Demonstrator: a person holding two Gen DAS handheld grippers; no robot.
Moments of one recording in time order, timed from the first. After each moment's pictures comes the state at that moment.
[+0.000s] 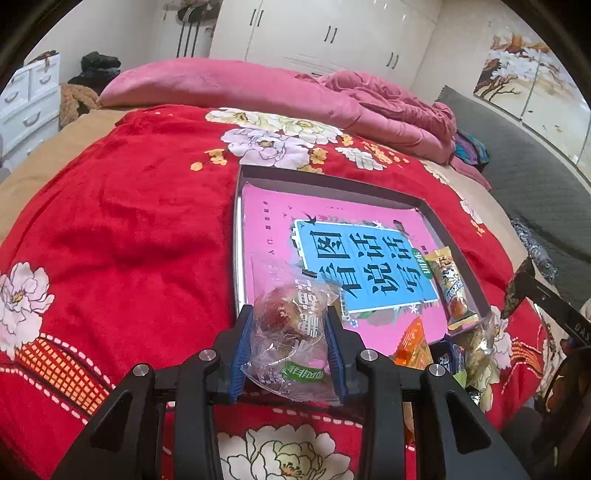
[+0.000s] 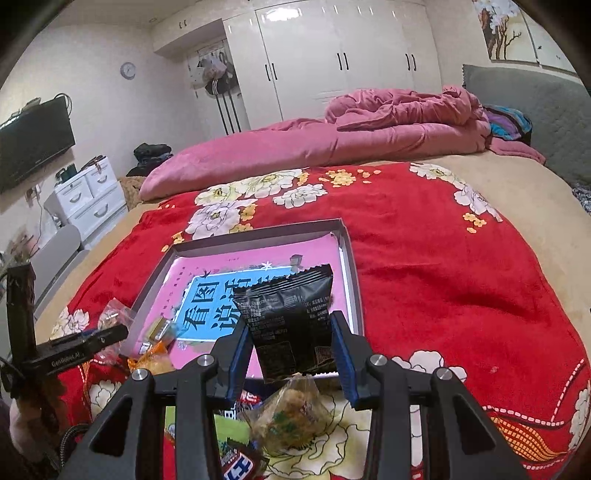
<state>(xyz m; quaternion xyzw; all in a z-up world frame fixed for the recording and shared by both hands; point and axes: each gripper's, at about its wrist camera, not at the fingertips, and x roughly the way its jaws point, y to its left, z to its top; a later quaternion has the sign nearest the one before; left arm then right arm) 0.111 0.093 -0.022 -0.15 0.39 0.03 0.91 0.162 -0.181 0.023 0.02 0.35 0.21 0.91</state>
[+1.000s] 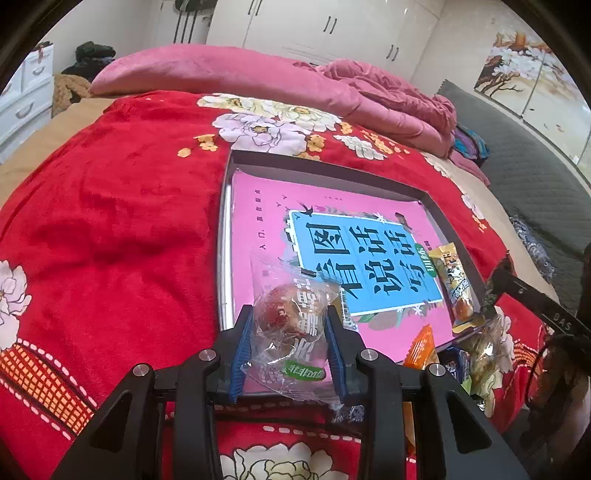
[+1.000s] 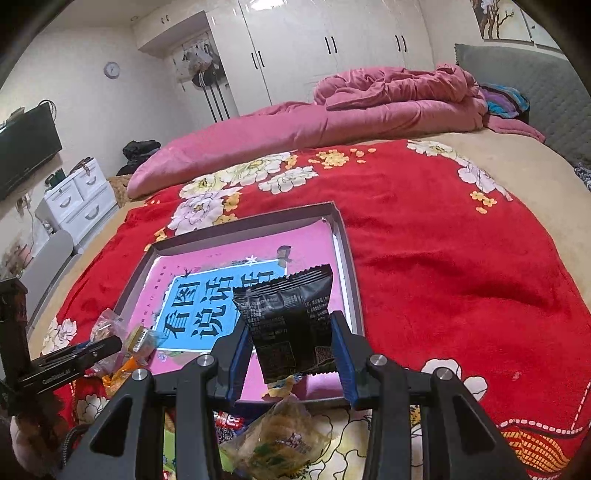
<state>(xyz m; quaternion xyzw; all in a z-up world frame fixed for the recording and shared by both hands) 0.129 0.088 -0.037 -0.16 0.40 0.02 0.90 0.198 -0.177 -0.006 0.04 0.38 0.19 0.90</state>
